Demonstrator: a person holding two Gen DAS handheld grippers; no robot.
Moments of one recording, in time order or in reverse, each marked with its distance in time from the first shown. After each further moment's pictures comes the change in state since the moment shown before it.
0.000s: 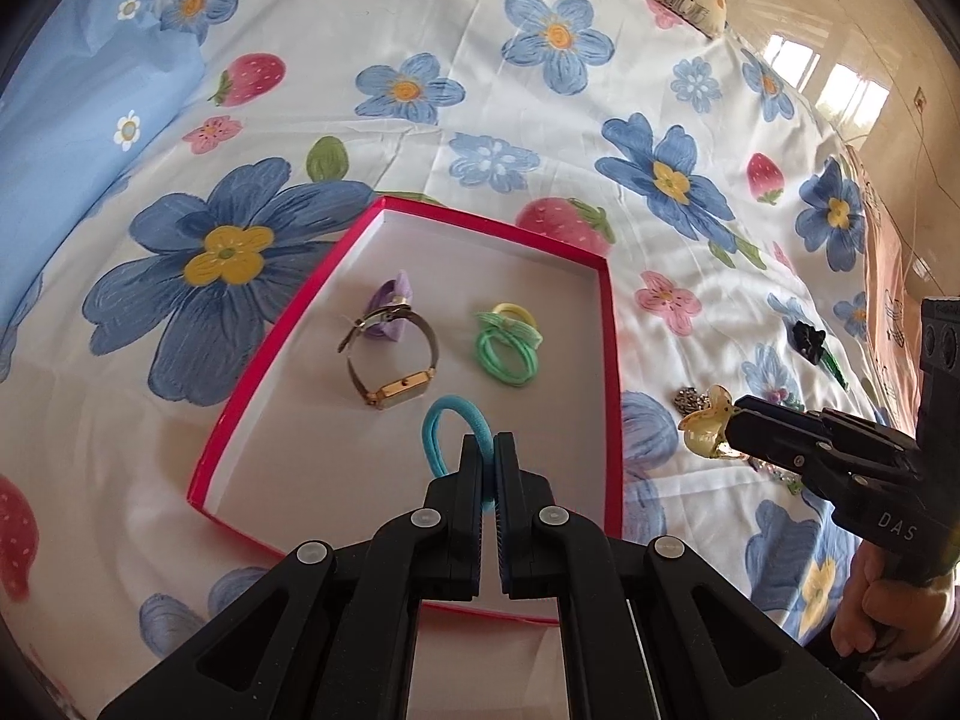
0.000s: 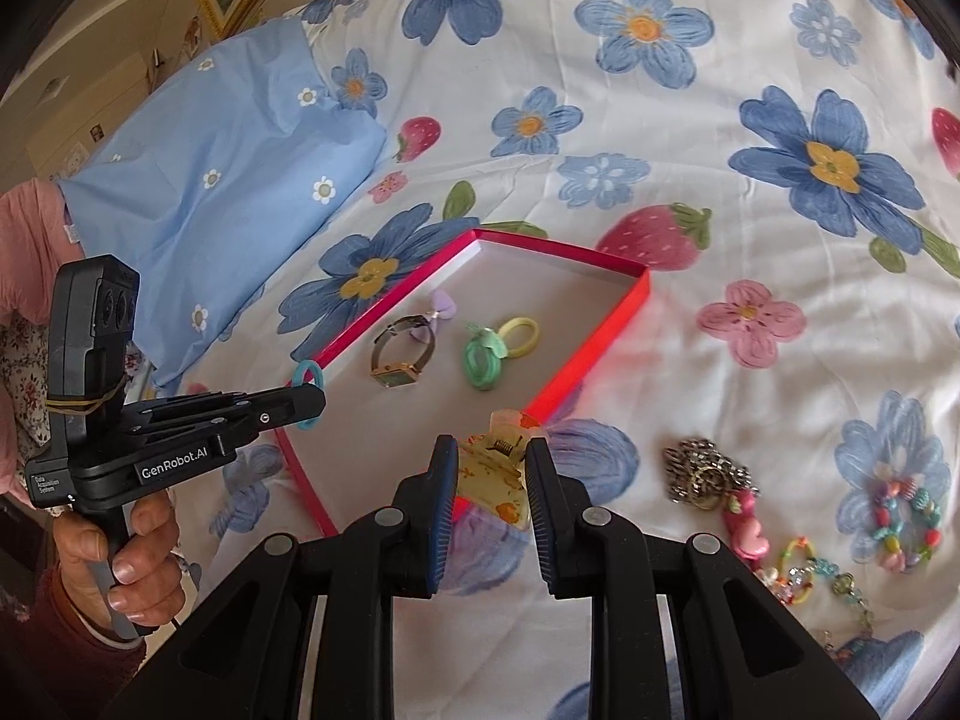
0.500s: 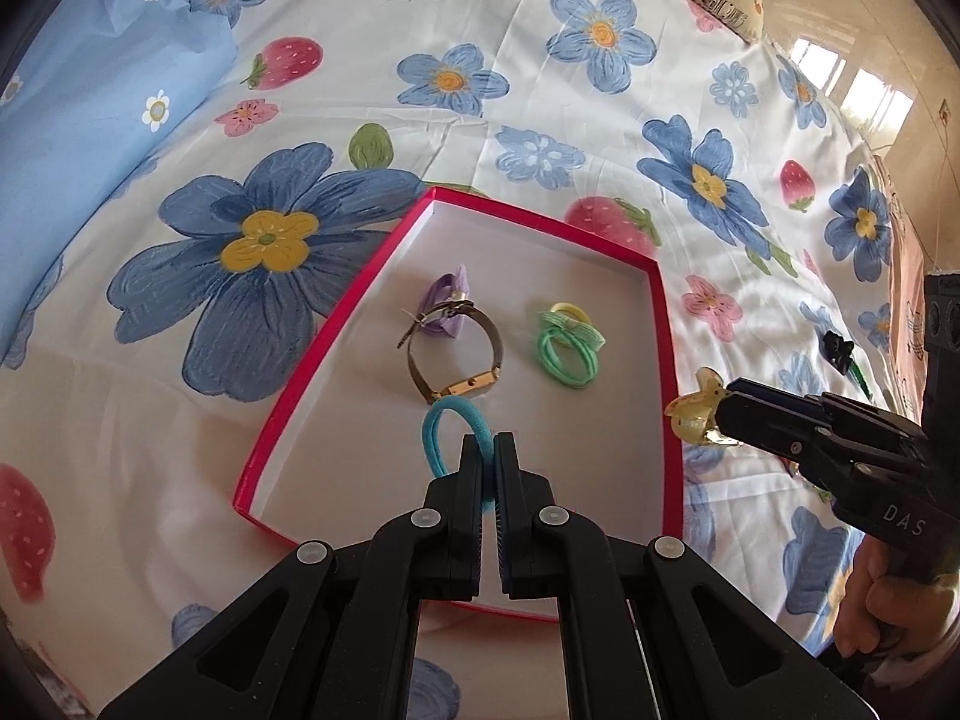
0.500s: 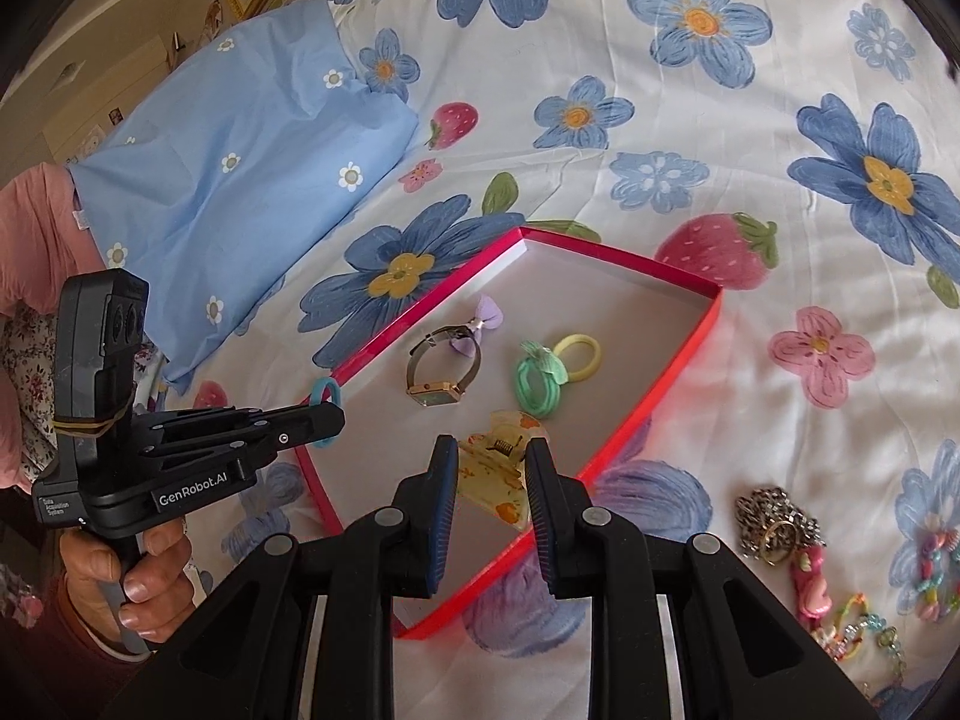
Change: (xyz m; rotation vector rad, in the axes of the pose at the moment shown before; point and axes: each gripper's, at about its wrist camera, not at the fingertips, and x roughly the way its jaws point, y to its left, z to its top) left arm 0.009 0.022 0.006 -0.028 0.018 0.050; right arm 0.036 0.024 0.019 -0.036 0.028 0.049
